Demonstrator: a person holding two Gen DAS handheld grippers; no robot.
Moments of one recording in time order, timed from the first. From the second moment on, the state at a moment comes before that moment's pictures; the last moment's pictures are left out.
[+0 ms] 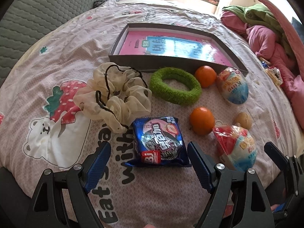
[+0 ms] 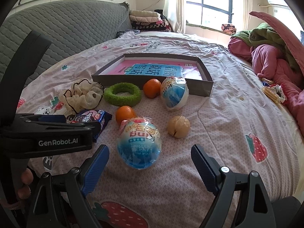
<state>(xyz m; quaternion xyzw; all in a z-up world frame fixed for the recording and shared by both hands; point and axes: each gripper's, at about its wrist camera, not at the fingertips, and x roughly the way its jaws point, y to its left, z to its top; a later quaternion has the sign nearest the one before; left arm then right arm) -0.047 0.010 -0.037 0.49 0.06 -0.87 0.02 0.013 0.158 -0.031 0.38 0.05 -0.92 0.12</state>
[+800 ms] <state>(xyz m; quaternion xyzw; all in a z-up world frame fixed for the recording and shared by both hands) -0.070 0.009 -0.060 0.51 0.08 -0.85 0.04 -0.004 0.144 -0.047 0.38 0.06 -0.91 0.14</state>
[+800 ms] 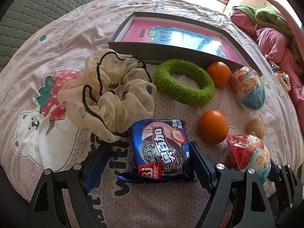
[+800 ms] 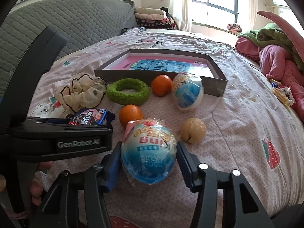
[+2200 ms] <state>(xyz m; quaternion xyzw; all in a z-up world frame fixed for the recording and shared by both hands) -0.019 0.032 -0.013 0.42 0.04 -0.91 -0.04 0.015 0.185 -0.010 0.29 0.03 -0.95 0.14</state>
